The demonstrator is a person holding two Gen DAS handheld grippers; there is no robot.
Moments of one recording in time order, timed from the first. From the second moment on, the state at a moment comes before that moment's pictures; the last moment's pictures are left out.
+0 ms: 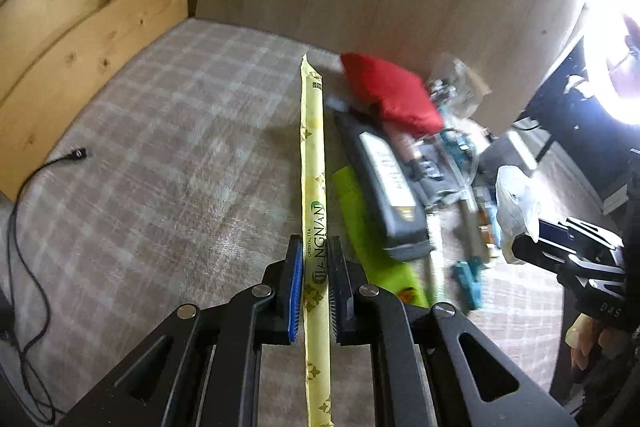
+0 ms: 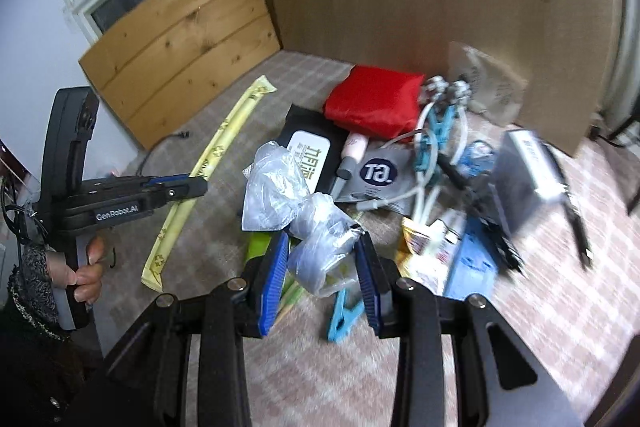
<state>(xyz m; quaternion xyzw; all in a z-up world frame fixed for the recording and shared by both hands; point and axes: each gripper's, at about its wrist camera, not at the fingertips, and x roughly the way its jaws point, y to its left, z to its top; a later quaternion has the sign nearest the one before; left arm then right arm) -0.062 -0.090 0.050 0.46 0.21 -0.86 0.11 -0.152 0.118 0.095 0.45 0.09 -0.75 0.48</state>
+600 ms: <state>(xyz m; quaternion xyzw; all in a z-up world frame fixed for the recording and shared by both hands) -0.087 0.110 0.130 0.43 0.15 -0.88 -0.11 -0.113 0.378 0.162 0.41 -0.03 -0.87 0.27</state>
